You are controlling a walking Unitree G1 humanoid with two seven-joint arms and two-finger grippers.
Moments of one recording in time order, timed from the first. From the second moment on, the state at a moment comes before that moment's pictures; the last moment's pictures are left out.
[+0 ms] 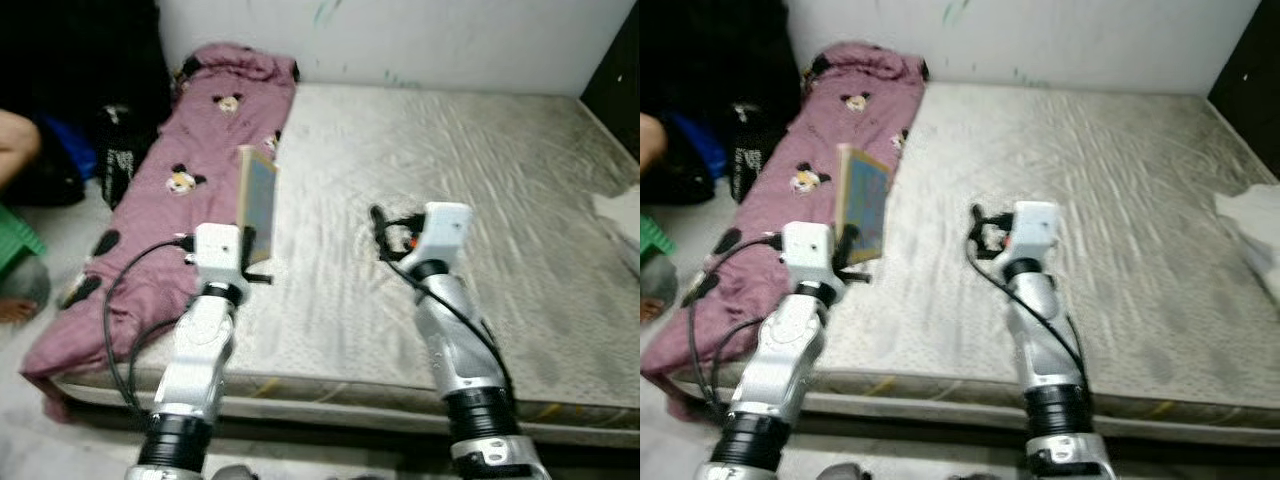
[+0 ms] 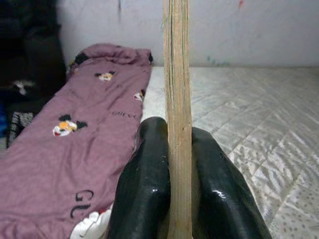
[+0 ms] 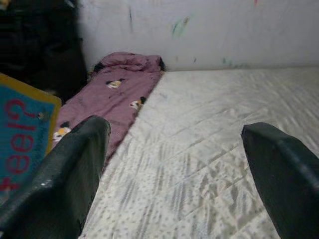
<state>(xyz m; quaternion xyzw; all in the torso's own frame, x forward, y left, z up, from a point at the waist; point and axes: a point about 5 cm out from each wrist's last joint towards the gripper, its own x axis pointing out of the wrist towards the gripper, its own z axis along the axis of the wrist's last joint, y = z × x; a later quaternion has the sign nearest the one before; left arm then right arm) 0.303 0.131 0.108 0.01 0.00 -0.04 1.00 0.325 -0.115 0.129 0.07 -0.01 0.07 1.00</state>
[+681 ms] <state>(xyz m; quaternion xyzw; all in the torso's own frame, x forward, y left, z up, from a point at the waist) 0.304 0.124 0.110 -0.01 -0.02 -0.05 1.00 0.326 -0.123 0.125 0.06 0.00 0.06 1.00</state>
